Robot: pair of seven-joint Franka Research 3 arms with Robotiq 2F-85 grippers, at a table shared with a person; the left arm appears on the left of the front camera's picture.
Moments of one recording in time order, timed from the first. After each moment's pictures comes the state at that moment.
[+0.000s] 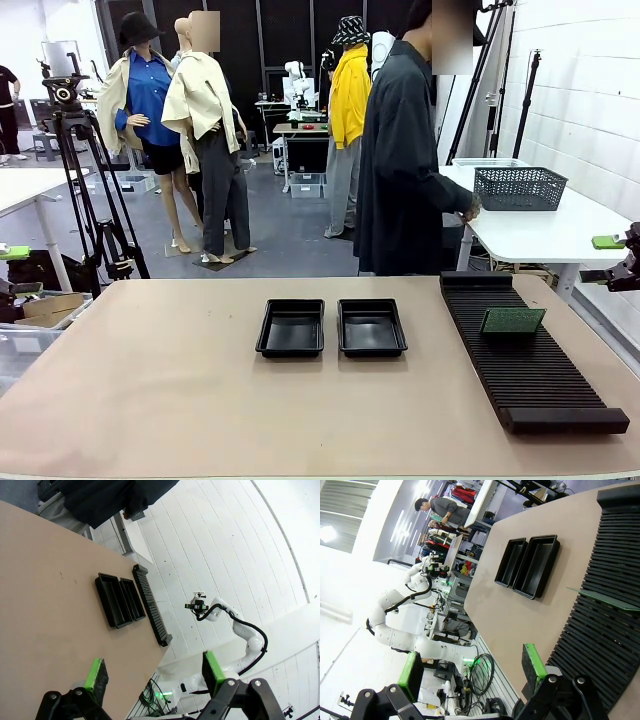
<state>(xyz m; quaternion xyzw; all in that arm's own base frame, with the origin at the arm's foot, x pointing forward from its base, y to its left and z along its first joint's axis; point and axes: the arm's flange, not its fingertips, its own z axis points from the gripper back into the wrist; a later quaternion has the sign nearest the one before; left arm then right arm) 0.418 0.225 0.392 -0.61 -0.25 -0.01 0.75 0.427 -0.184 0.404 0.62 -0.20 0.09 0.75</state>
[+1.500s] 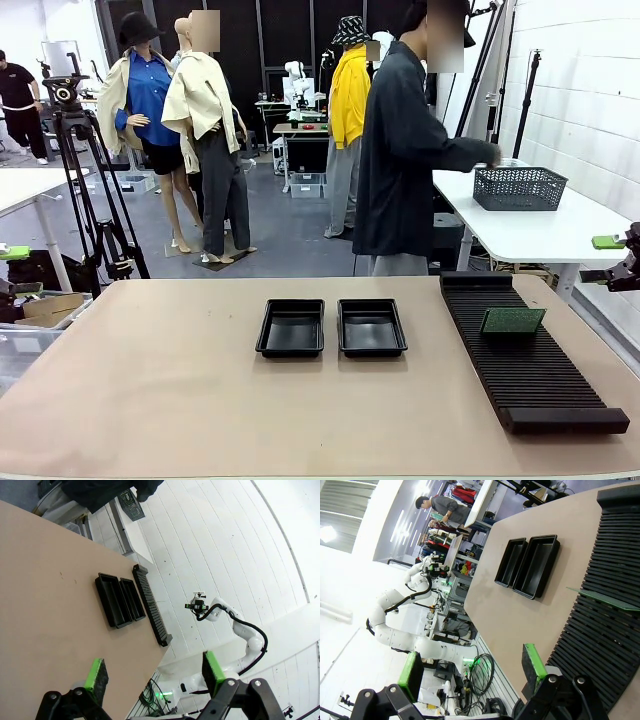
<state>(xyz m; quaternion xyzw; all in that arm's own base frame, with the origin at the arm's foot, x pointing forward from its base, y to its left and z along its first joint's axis) 0.418 0.225 0.392 -0.61 -0.25 -0.01 0.75 0.427 -0.184 0.404 0.62 -0.20 0.09 0.75</state>
